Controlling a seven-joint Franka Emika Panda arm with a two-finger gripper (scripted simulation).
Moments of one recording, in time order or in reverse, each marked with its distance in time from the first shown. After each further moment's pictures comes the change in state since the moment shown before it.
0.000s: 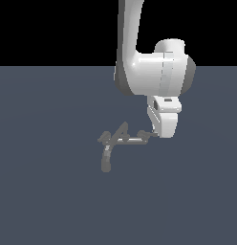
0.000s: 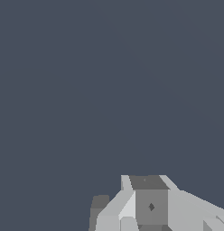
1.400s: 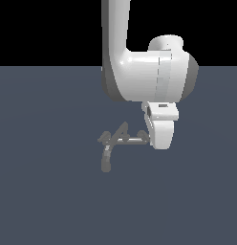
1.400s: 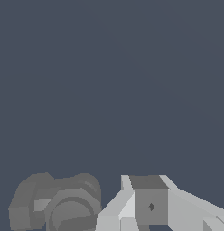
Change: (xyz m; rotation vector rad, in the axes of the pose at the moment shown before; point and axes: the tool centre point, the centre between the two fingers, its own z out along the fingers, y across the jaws) arm -0.026 0.055 0.000 -0.018 0.008 0.057
